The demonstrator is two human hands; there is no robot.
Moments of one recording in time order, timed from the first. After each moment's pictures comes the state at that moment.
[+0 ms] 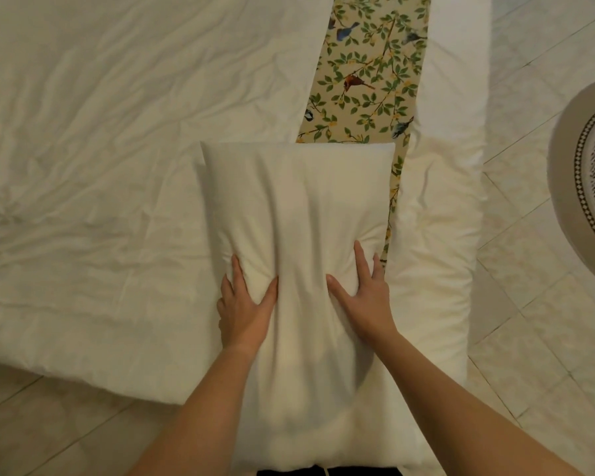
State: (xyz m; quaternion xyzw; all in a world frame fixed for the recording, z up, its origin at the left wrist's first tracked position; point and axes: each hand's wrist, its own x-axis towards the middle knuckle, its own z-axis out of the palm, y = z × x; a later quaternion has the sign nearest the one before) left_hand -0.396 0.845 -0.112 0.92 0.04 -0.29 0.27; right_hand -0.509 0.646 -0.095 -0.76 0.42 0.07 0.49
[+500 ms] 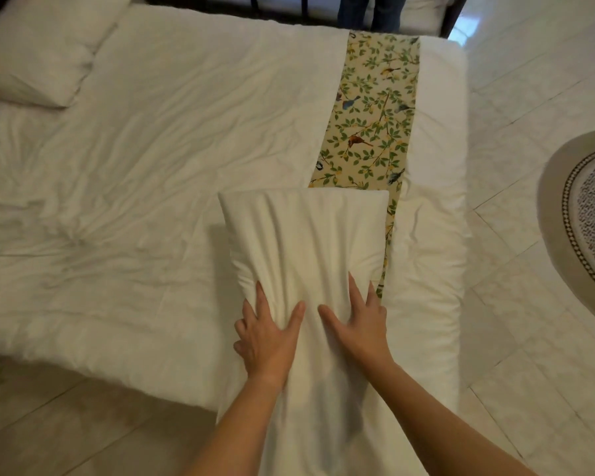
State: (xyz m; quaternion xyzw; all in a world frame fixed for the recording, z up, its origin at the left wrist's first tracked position) left_hand -0.444 0.837 -0.001 0.96 0.03 -0.22 0.19; right_hand -0.526 0.682 -0.007 -0.80 0.40 0.09 0.44
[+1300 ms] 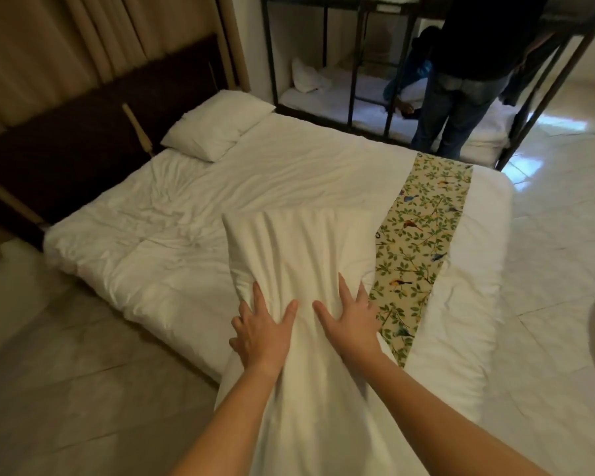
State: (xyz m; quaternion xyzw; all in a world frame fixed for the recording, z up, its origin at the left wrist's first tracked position) left_hand -0.503 0.962 0.179 0.96 0.13 -0.07 0.24; right_hand -0.535 0.800 0.173 -0.90 0.23 0.05 0.36
